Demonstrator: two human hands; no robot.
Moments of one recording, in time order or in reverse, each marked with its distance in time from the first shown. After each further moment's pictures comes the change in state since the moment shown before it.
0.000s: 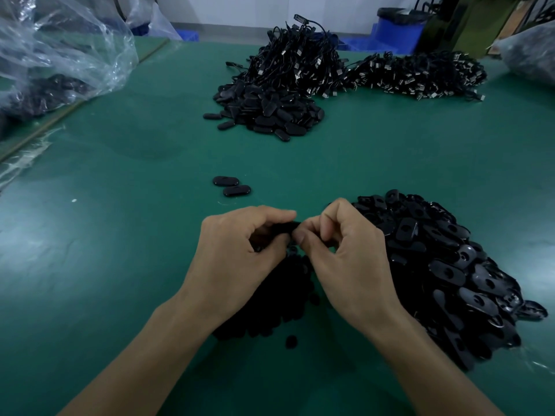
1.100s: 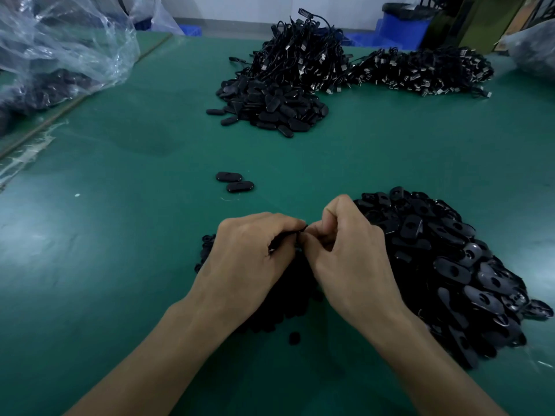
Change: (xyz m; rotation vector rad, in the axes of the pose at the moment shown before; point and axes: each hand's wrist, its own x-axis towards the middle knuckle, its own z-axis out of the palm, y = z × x) left_hand -0.002 0.006 0.007 0.241 -0.036 0.169; right_hand -0.001 -0.003 0.001 -0.154 -0.034 0.049
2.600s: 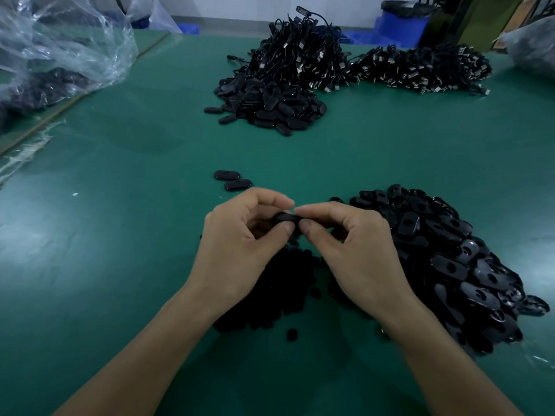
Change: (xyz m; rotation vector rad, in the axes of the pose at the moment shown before) left_hand 0.005 -0.001 -0.003 -0.560 -0.016 -0.410; right_hand 0.009 0.016 -0.009 0.073 -0.055 -0.084
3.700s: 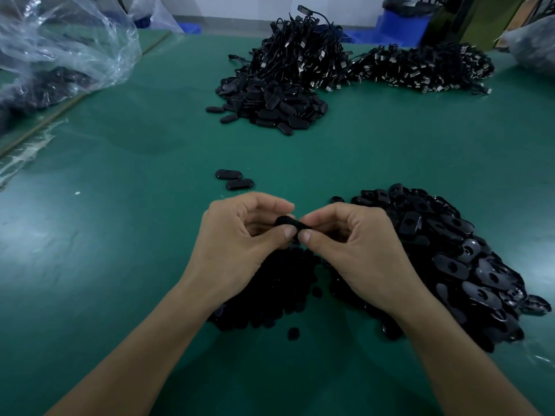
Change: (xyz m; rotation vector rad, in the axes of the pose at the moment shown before) left_hand 0.003 -0.003 -0.008 -0.080 -0.049 -0.080; right_hand 0.002 -0.001 -0.010 0.085 -0.119 0.058
